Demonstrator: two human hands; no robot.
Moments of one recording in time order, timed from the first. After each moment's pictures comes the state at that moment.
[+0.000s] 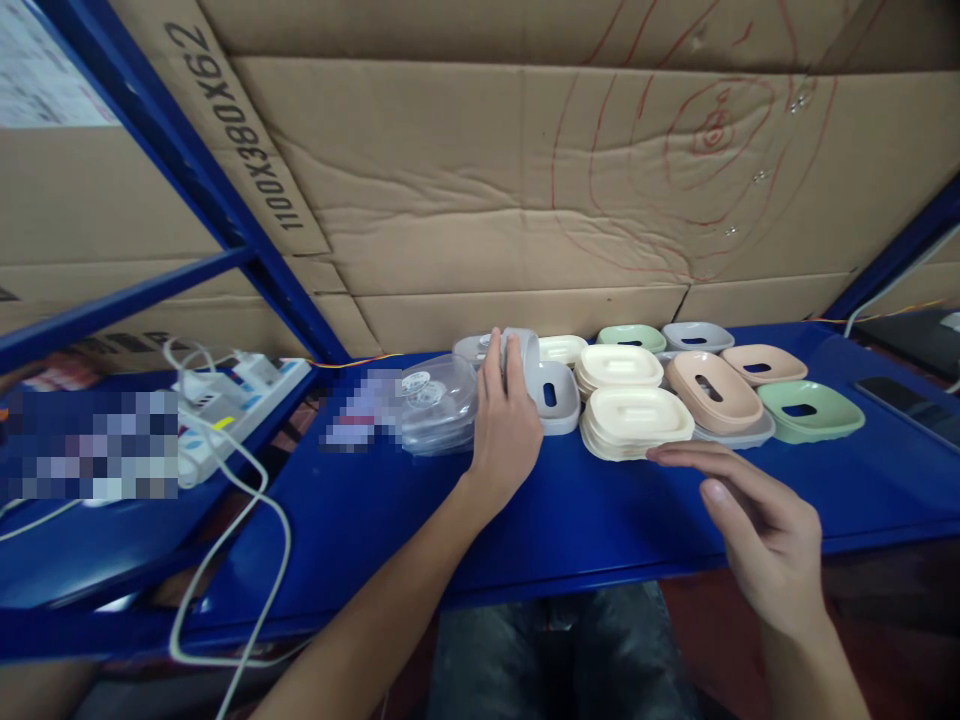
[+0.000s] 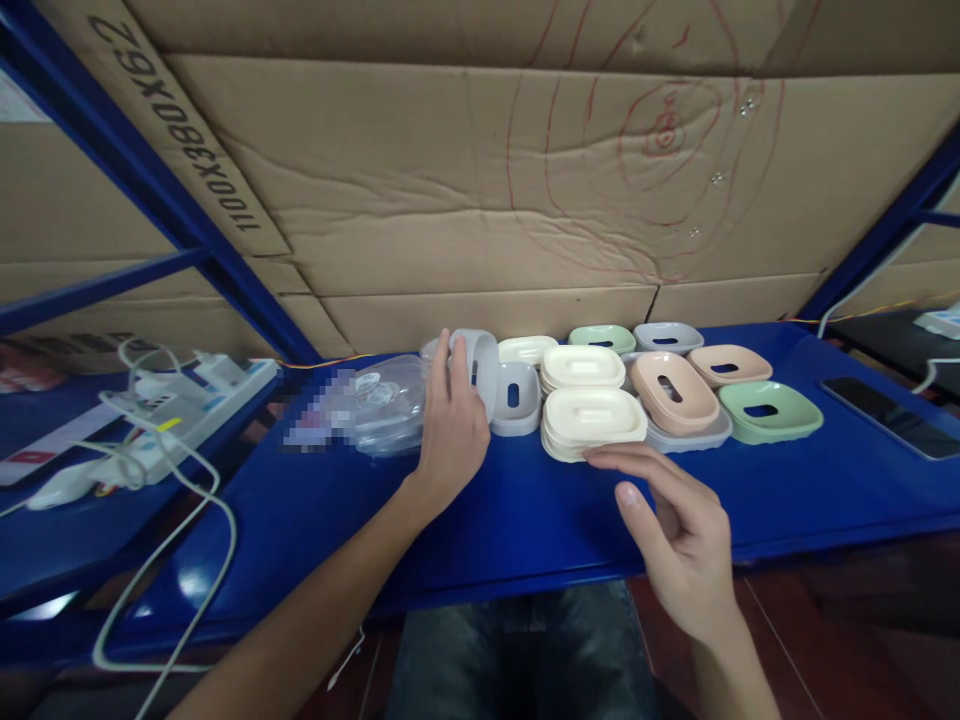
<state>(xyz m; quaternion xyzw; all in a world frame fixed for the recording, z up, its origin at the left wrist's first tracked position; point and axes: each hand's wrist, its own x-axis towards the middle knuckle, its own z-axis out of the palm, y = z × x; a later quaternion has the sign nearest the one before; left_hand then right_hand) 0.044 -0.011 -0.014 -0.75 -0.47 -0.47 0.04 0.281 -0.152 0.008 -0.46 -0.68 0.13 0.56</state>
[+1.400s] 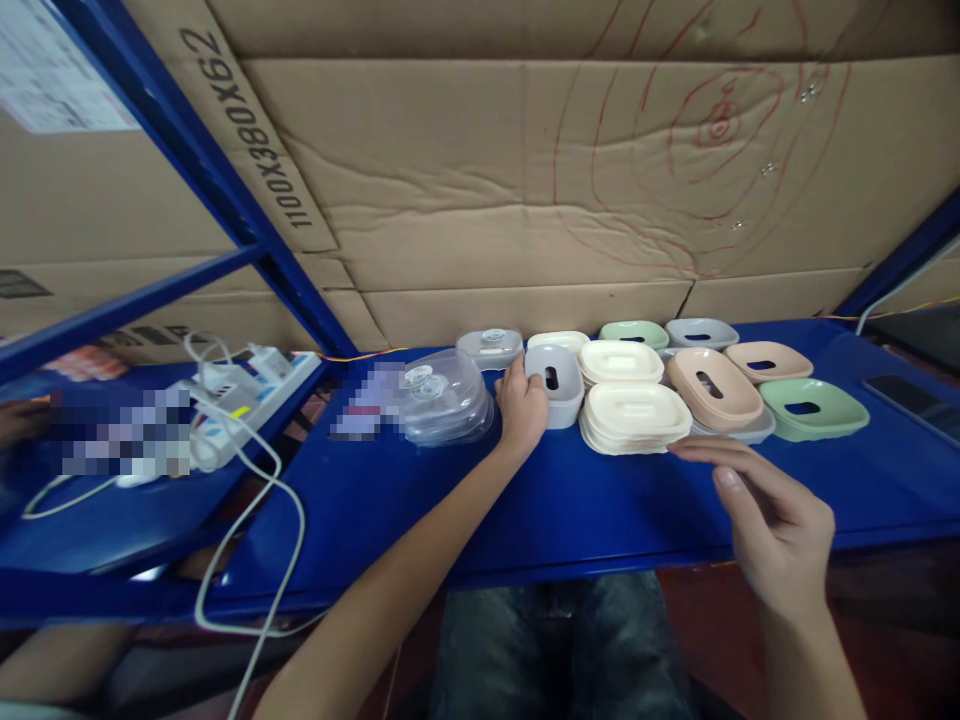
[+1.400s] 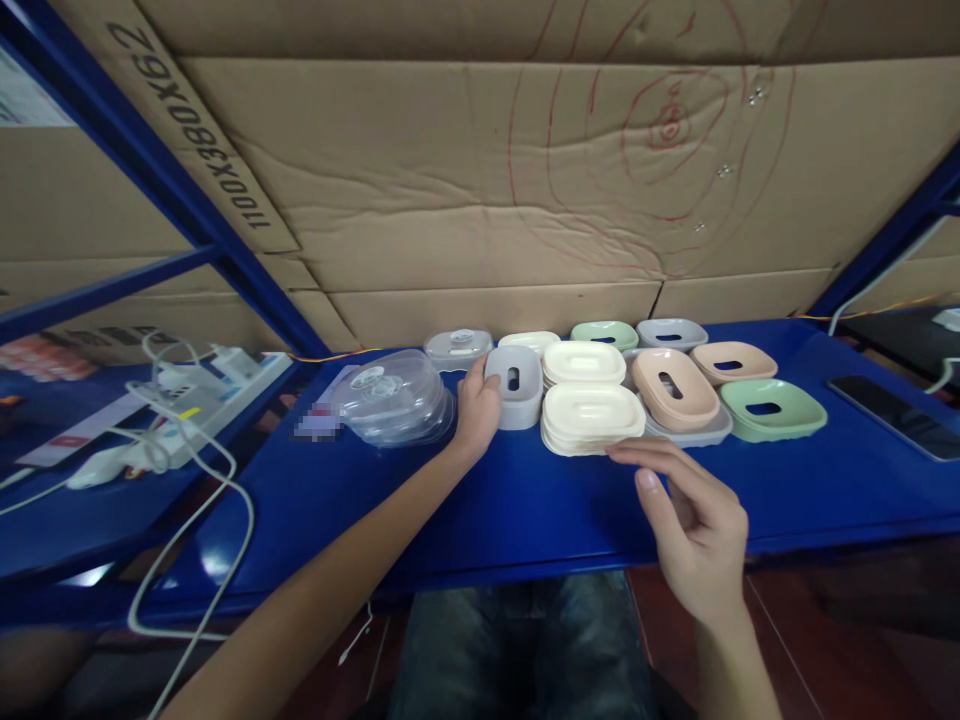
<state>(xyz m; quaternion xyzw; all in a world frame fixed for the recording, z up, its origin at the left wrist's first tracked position) 0.076 0.025 -0.024 -0.58 -0.61 -0.47 -0.27 0.298 -0.151 -0.001 -0.46 -0.66 0.10 0.59</state>
